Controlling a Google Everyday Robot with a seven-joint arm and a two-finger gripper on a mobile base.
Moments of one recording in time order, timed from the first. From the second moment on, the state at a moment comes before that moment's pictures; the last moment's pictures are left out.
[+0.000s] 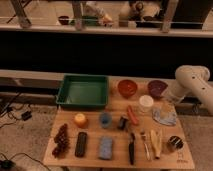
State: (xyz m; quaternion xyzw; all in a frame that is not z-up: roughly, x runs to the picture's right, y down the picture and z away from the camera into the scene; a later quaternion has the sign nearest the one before) arm 0.334 0.088 0.795 -0.30 -0.02 0.17 0.94
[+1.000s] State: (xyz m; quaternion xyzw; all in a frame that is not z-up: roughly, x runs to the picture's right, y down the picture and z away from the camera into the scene) arm 0.399 0.130 0.842 -0.34 0.05 0.22 0.92
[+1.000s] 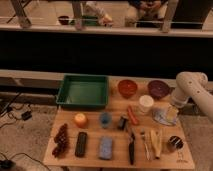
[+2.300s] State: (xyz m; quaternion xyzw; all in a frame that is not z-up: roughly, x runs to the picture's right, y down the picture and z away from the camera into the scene) arm 0.395 0.158 0.870 -0.37 0.02 0.29 0.88
